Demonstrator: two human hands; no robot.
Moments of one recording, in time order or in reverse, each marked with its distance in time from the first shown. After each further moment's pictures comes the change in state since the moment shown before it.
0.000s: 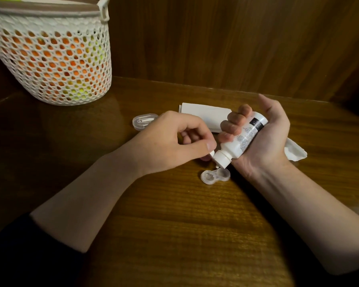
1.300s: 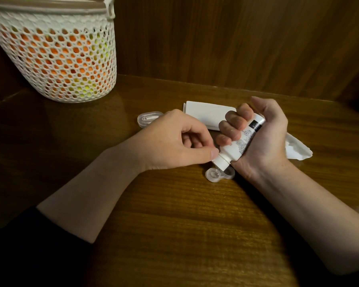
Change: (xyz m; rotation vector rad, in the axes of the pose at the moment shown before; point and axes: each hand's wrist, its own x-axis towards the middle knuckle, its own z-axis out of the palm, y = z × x) left_hand -0.001 -0.004 -0.006 -0.004 -0.084 -0.059; right_hand -0.005 0.010 0.007 -0.092 -0.072 -0.027
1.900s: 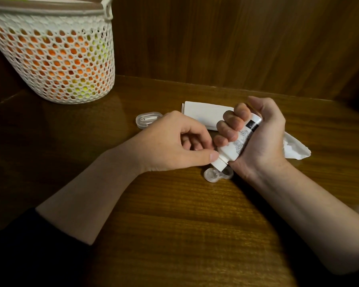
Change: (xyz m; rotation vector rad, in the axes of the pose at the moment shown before) left_hand 0.000 0.000 0.001 -0.010 -0.006 0.006; right_hand -0.002 0.001 0.004 -0.015 0.008 -0.011
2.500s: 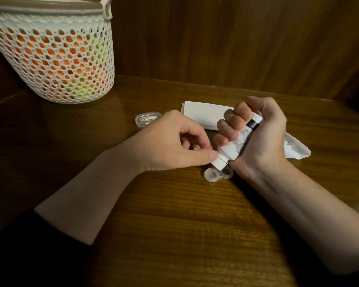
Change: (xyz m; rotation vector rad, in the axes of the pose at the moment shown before) left_hand 0.001 -0.003 -0.001 0.038 0.019 0.008; right_hand -0.001 0.000 0.001 -0.008 0.006 -0.024
